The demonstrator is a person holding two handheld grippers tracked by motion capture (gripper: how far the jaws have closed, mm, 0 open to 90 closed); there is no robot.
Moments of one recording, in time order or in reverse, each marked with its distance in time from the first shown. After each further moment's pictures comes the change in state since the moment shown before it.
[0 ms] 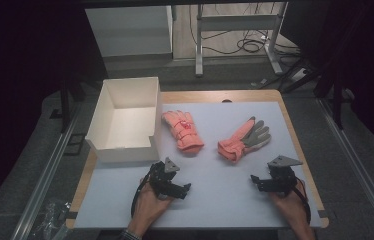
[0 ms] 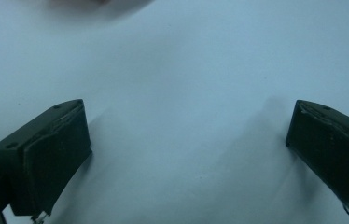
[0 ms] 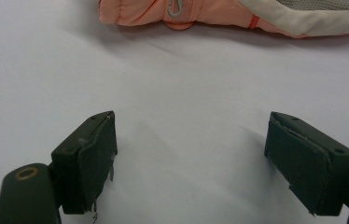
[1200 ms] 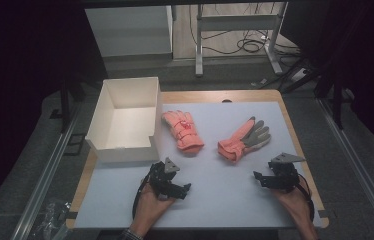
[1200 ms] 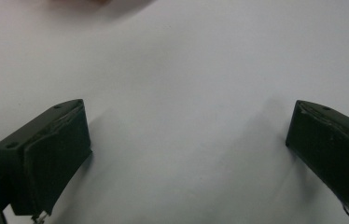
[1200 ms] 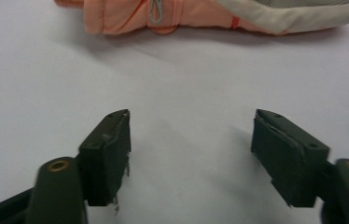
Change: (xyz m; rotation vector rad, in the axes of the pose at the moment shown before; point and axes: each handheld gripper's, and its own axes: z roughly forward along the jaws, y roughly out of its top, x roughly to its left) left arm 0.000 -0.001 0.000 -0.002 0.001 -0.002; right arm -0.008 0.007 -0.005 0.016 -0.002 0.064
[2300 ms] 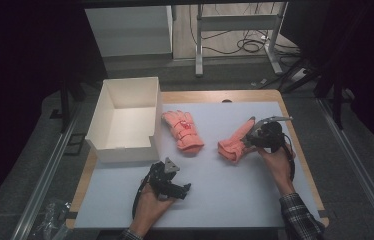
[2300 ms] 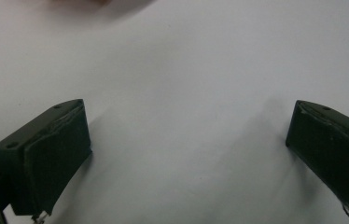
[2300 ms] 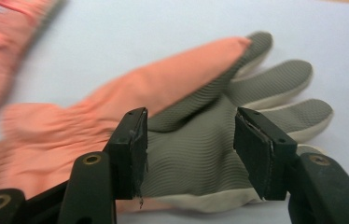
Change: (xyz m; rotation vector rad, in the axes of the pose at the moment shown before) left arm 0.000 0.000 0.000 -0.004 0.000 -0.003; right arm -0.030 0.100 0.052 -0.014 -0.079 0.153
